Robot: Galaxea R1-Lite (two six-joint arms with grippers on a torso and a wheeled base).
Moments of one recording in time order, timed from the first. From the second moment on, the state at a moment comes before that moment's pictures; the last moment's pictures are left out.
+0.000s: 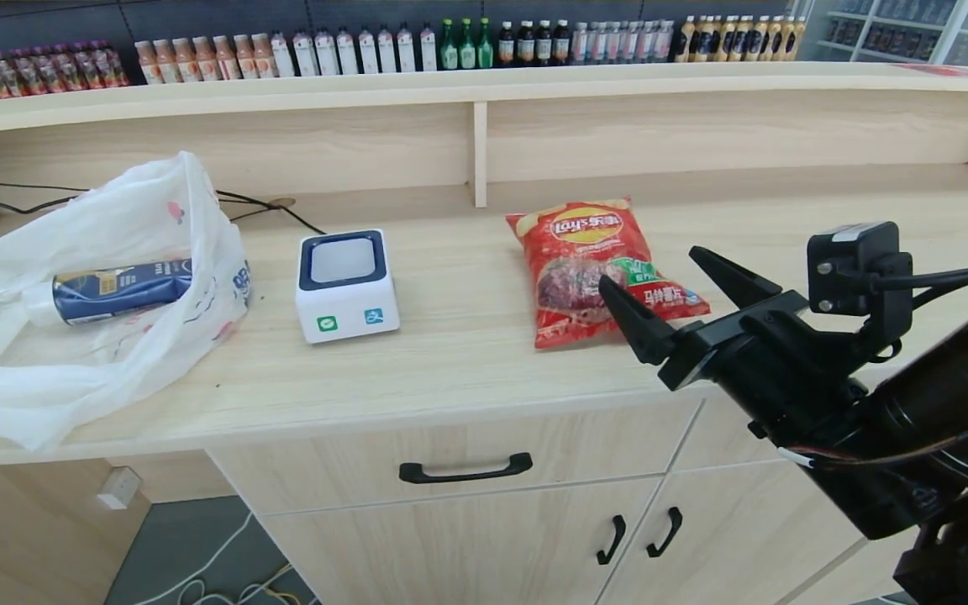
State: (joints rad) left arm 0.00 0.00 0.00 0.00 0.00 0.00; right arm 0.64 1.72 -0.49 -1.57 -0.14 -0.11
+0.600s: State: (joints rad) left arm 0.00 0.00 0.00 0.00 0.00 0.00; right arm 0.64 1.71 -0.56 -1.51 -0.13 -0.14
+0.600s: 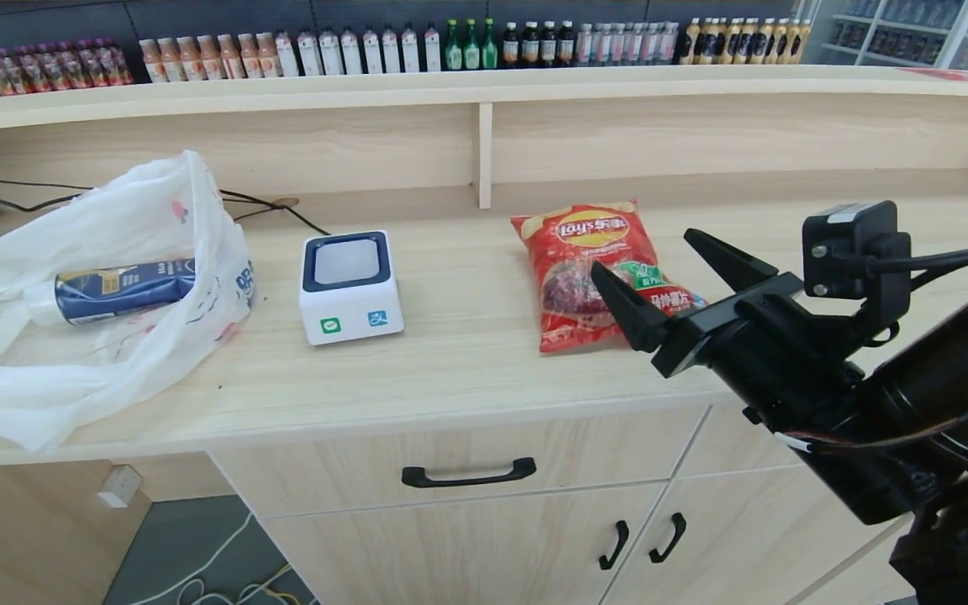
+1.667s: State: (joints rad) left arm 0.00 0.00 0.00 0.00 0.00 0.00; right arm 0.62 1.61 -1.25 -0.29 -0.22 -0.03
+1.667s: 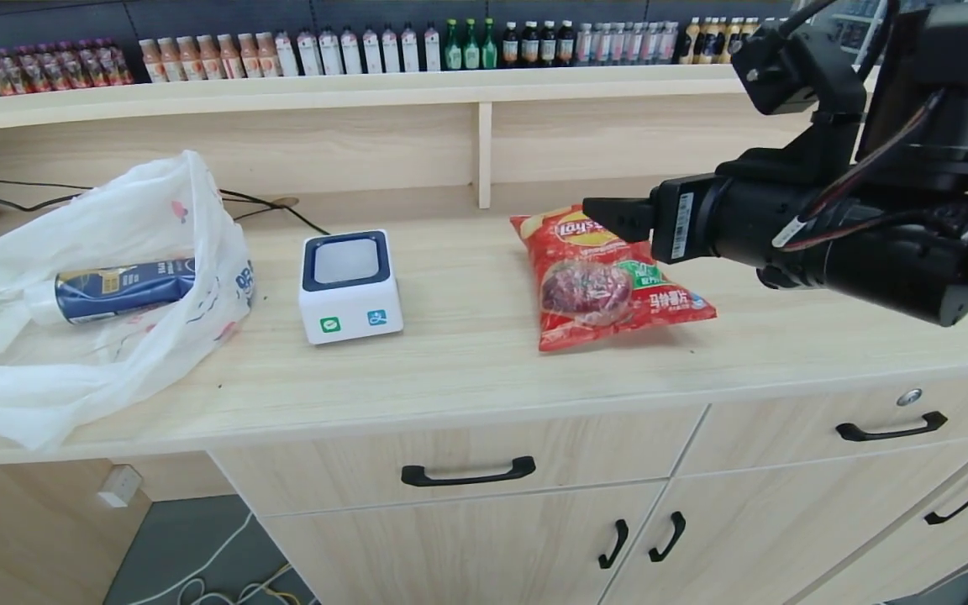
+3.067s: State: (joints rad) left arm 0.00 0.00 0.00 0.00 0.00 0.00; right arm 0.59 2.03 -1.94 0.38 -0.39 0.10
